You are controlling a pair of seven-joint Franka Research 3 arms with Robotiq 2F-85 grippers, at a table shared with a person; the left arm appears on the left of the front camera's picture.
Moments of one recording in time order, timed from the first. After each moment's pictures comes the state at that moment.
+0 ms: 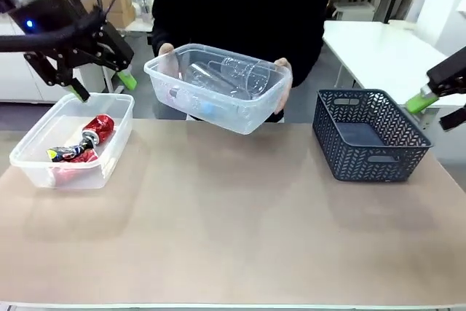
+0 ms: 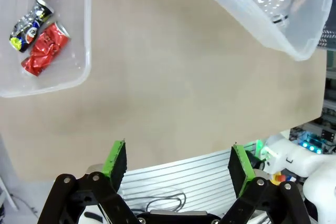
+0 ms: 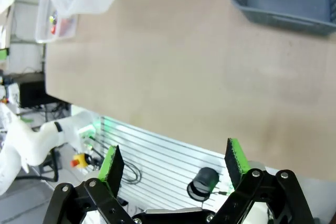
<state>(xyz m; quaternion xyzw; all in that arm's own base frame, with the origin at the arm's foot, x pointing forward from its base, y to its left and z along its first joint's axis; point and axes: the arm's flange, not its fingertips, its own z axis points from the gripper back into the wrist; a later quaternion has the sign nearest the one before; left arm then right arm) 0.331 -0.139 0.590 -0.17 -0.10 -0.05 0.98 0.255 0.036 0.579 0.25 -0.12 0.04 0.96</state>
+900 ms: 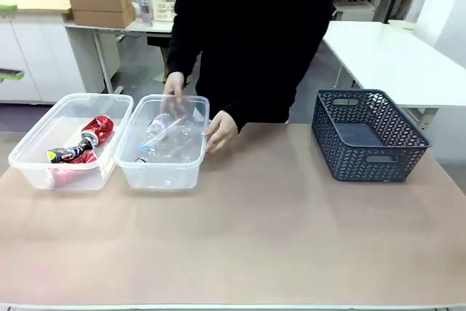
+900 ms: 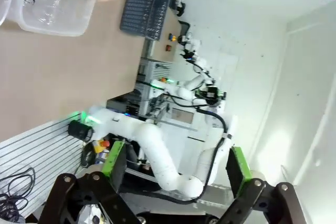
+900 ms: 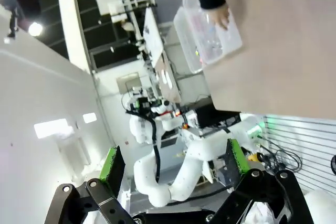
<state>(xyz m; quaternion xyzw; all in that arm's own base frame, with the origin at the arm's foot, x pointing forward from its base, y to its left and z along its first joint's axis) 0.298 0.053 0.564 -0.62 -0.03 0.10 0.77 0.236 -0.113 0.600 0.60 -0.05 -0.21 0.77</state>
